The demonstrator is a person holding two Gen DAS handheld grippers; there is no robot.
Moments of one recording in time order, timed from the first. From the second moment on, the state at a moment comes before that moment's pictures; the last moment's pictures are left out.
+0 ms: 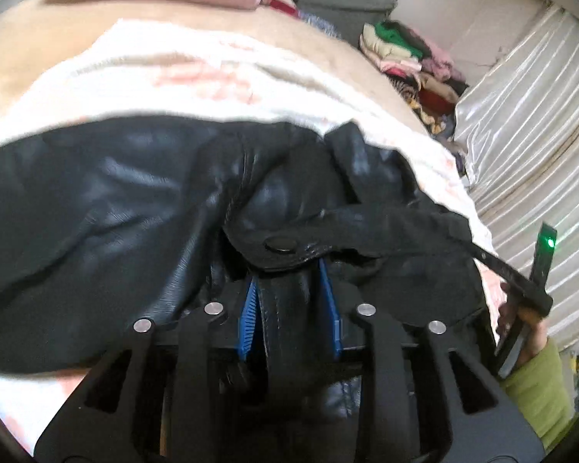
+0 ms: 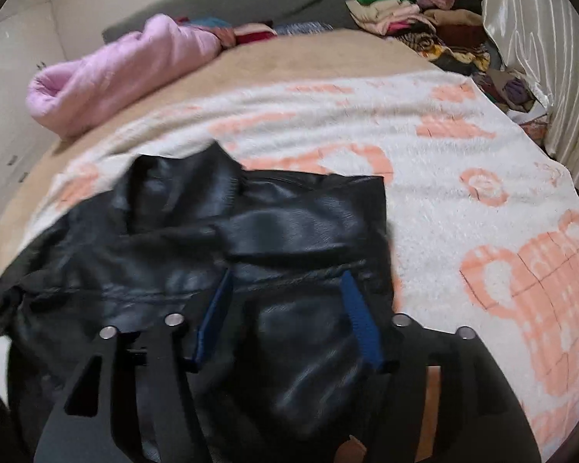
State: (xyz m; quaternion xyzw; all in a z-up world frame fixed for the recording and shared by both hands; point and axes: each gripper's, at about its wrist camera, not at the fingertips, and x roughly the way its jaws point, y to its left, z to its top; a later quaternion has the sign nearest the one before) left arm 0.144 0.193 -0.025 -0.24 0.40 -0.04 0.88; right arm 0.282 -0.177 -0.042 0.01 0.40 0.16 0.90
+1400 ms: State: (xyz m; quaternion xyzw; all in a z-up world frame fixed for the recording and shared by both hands) left arm 0.077 0.153 -0.009 -0.17 0.42 0.06 0.89; right arm 0.149 -0.114 -0.007 -0.02 0.37 0.25 0.89
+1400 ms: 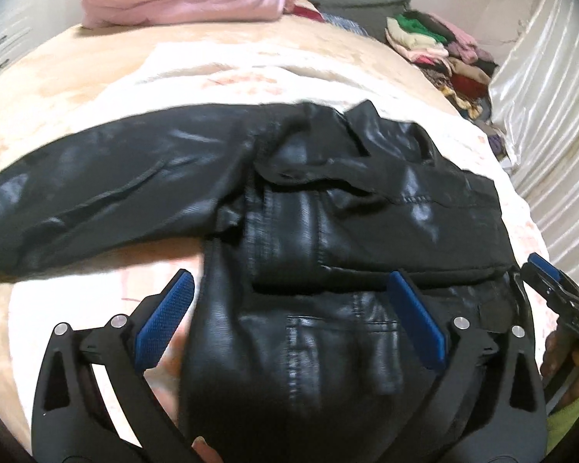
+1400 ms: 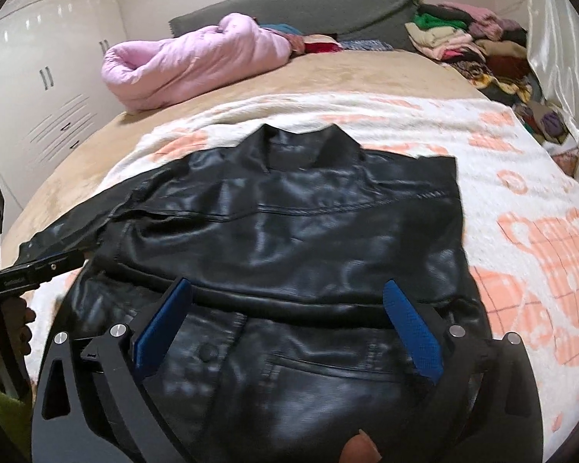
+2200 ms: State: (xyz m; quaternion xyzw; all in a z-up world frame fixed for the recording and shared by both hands) left arm 0.008 0.249 0.006 -0.24 0.37 0.16 0.88; right arm 0.109 0.027 0.045 -0.07 0.32 0.36 0.88
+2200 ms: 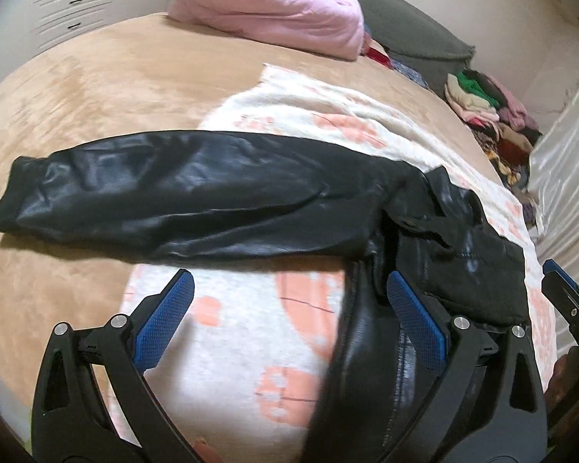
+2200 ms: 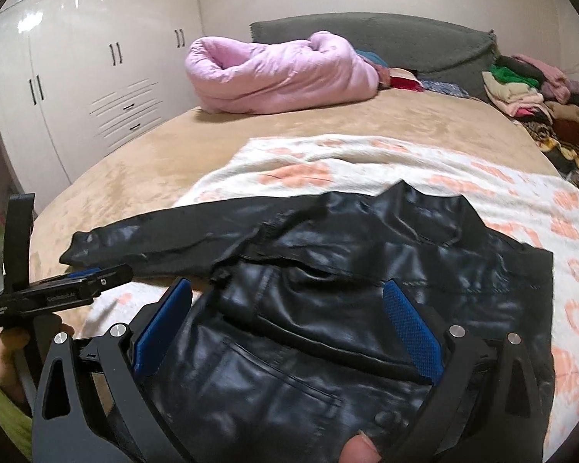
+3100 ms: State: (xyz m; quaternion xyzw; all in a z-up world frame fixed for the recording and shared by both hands) left arm -0.053 0.358 -0.021 -0.34 0.32 0.30 0.83; right arm 0.089 0.127 0.038 -0.11 0.31 0.42 0.85
